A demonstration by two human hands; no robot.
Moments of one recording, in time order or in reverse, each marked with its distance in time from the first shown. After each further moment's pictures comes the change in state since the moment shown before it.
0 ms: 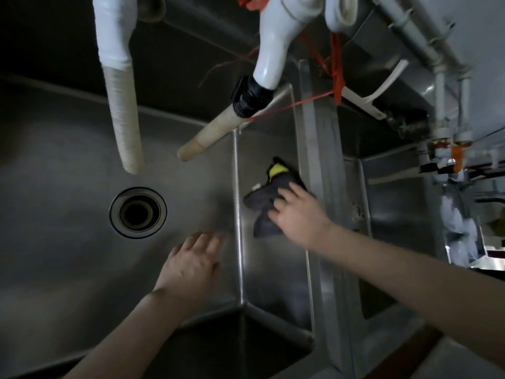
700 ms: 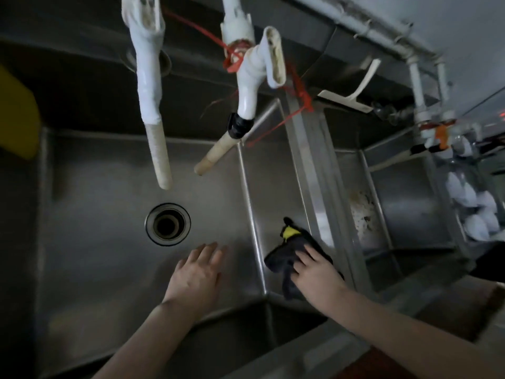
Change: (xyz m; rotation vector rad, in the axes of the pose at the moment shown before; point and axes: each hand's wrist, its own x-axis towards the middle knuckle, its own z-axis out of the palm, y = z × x) left_hand -0.051 -0.005 -0.039 0.106 -0.072 0.003; right_hand -0.100 -0.096 0.027 0.219 -0.026 0.122
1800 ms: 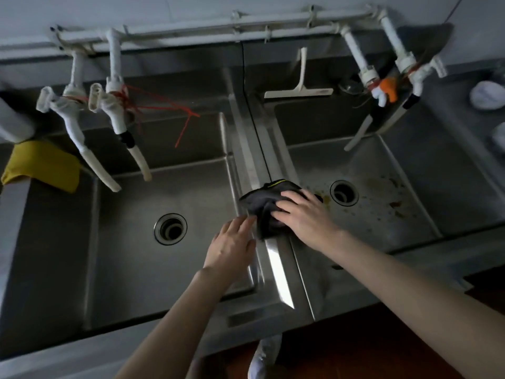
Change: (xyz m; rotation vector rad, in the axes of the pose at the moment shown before) left_hand 0.032 0.230 0.034 0.151 0.234 -0.042; right_hand -0.058 0.137 0.053 0.242 0.813 -0.014
